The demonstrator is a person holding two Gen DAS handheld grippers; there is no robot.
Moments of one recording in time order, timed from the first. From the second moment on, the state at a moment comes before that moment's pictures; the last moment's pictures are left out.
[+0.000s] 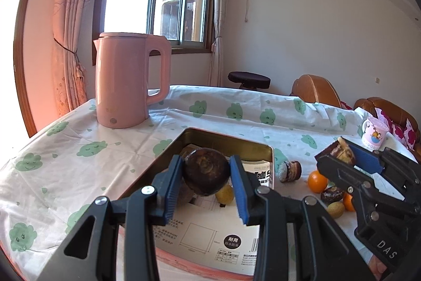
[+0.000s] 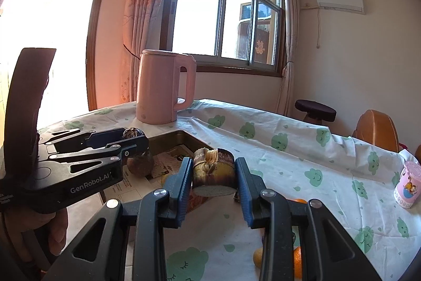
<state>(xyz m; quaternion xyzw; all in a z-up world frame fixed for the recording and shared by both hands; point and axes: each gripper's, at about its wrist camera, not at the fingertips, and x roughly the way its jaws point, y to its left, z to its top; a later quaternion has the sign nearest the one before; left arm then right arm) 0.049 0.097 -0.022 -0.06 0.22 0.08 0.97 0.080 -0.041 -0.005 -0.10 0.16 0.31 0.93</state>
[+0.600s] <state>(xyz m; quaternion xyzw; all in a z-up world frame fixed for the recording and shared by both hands) 0.048 0.136 -0.026 -0.06 0.23 0.11 0.96 0.083 0.007 -0.011 -0.11 0.17 0.34 0.92</state>
